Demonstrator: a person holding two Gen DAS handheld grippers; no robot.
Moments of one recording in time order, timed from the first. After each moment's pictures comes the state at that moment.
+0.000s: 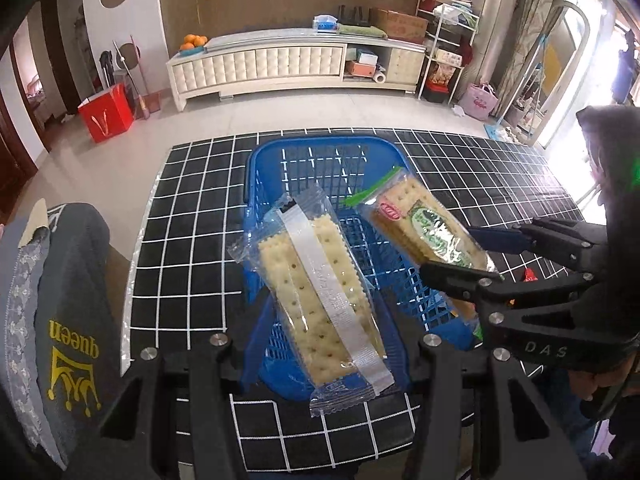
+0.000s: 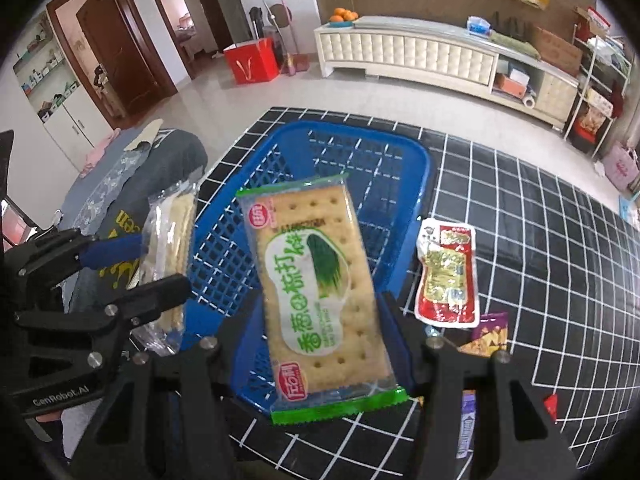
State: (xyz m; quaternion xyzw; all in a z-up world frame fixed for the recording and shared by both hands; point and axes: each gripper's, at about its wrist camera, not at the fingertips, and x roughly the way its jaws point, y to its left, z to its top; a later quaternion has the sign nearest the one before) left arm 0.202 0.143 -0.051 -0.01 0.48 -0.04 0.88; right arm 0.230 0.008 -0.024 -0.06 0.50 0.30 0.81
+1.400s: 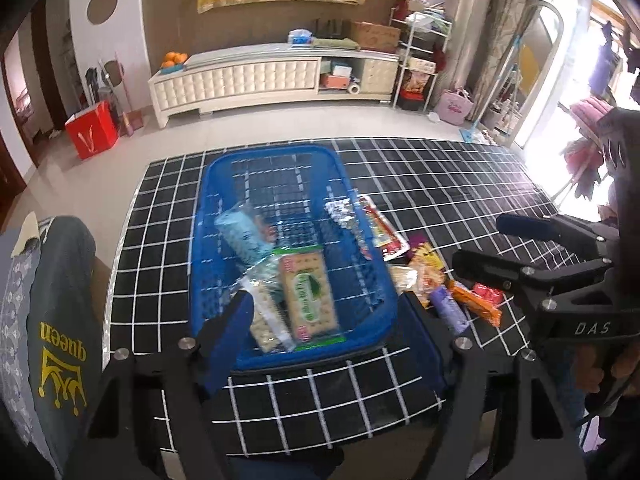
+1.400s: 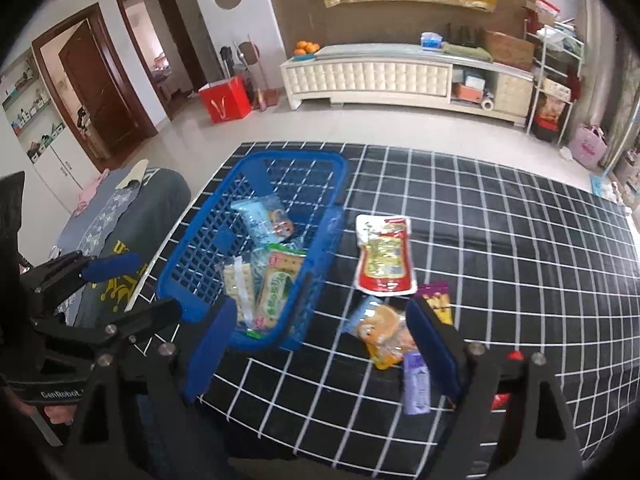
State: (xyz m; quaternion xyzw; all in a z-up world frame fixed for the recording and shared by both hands) left arm 0.164 0.087 -0.026 0.00 0.45 -0.07 0.89; right arm 0.189 -0.078 0.020 -0.01 0.46 0.25 0.85
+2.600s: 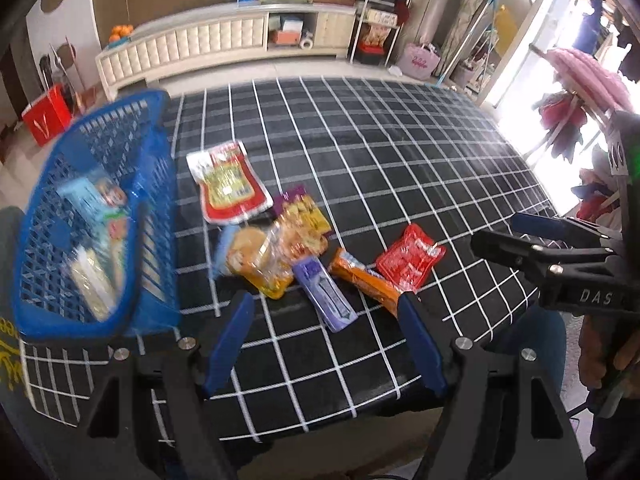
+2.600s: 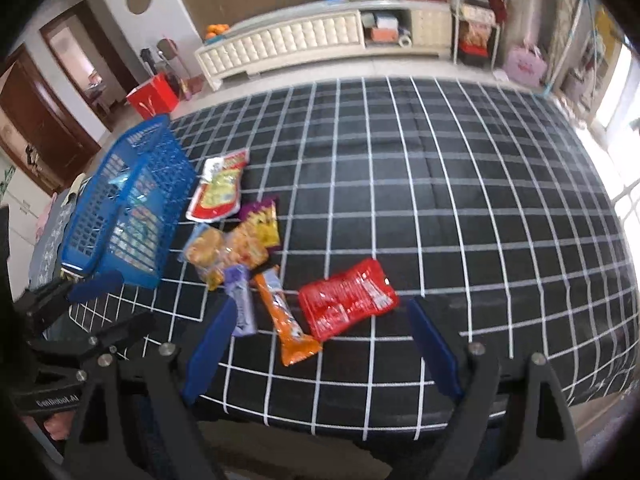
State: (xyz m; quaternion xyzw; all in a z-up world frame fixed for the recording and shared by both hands) left arm 0.187 -0.079 -0.107 -0.01 0.52 -0.12 0.84; right arm 0.198 -0.267 -0.060 0.04 0.54 0.15 0.83
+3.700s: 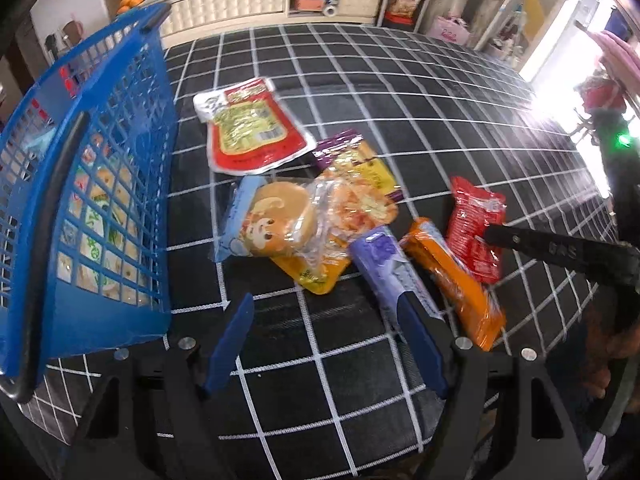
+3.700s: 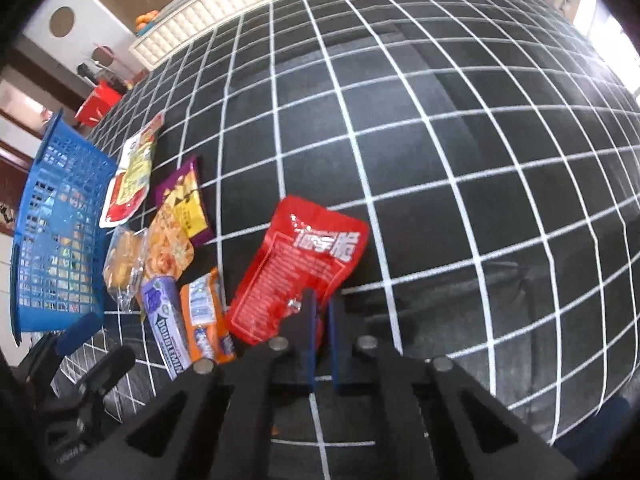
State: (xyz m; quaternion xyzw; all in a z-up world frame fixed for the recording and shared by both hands) left arm 0.225 -0.065 -0.195 0.00 0.56 -0.07 0.82; right arm 0.236 -0.260 -0.163 0.11 0.61 0.08 0.78
